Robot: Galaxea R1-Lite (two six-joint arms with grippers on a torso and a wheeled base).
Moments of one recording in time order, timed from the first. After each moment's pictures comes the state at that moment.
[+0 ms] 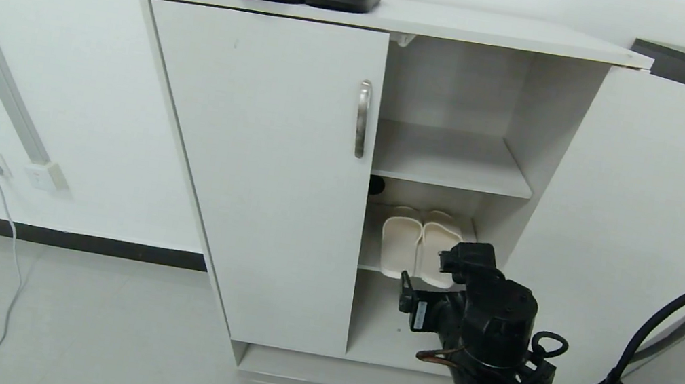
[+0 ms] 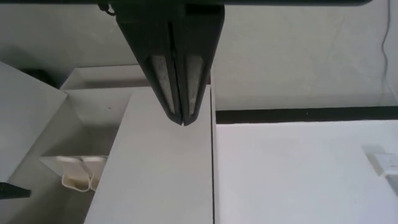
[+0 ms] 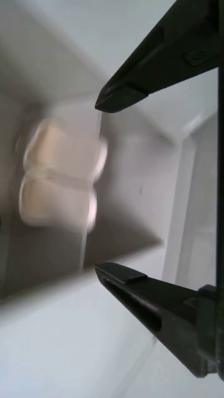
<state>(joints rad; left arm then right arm) 0.00 0.00 0.00 0.00 -0.05 -0.01 0.81 2.06 -0.75 -1.20 -0.67 0.08</state>
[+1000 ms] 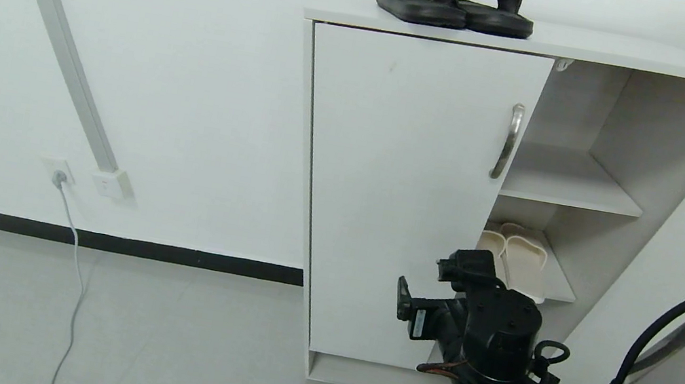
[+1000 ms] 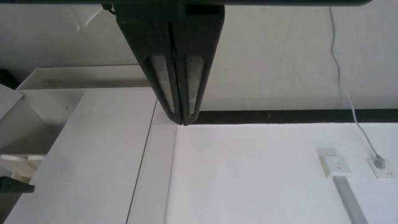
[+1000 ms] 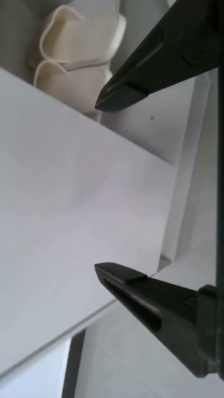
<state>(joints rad) 0.00 0.00 0.00 0.00 -0.04 -0.02 0.80 2.06 -0.71 -1.25 -0.66 0.07</state>
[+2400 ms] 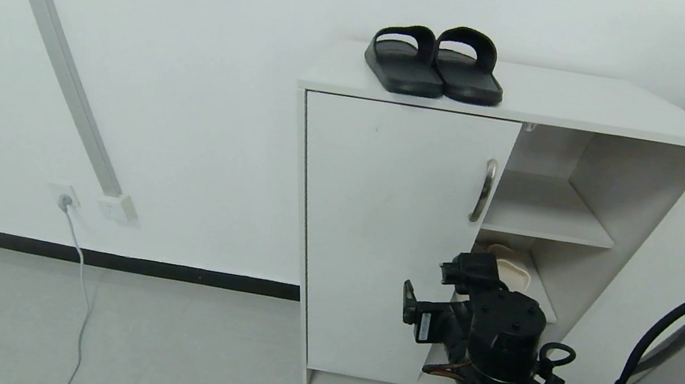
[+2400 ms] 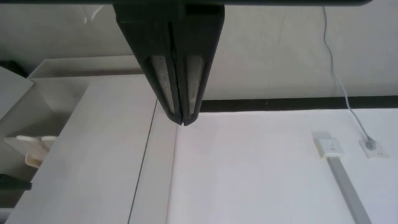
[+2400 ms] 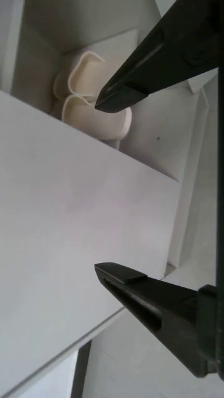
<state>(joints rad) 0.00 0.00 0.00 0.00 -0.04 -0.02 0.80 2.06 -0.69 -1.25 -0.66 0.04</state>
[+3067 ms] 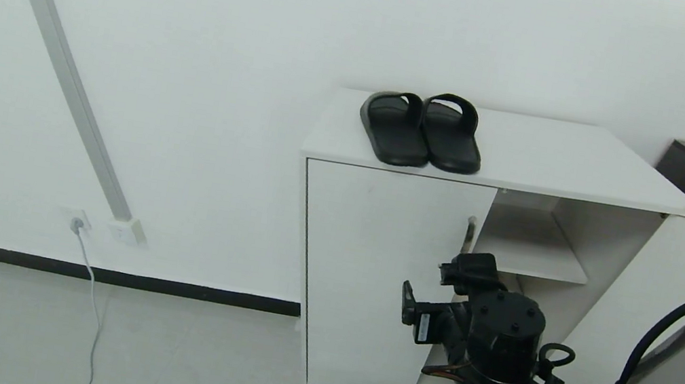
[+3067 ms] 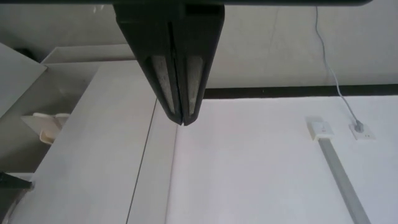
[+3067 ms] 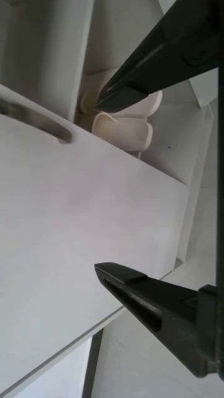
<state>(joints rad) 0.00 0.00 0.00 0.00 -0.04 -0.02 0.81 2.06 -0.69 -1.25 -0.66 0.04</state>
